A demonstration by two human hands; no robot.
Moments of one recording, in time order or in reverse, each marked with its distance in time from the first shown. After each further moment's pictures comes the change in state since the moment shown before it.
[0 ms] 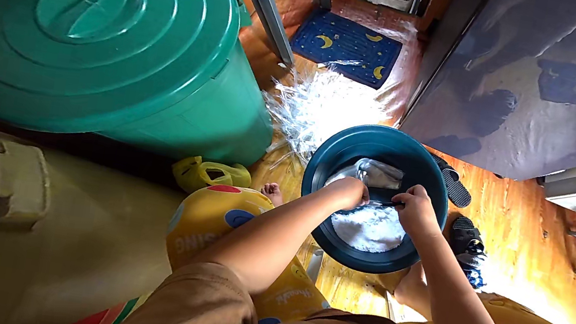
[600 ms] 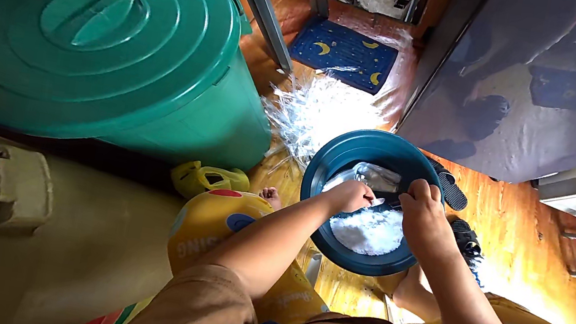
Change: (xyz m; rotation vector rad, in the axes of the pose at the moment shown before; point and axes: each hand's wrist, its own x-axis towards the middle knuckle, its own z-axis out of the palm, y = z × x) left_hand 0.005 -0.002 0.001 -0.182 0.082 0.168; right_hand -0.055 -0.045 -0.044 -0.237 0.237 -0.280
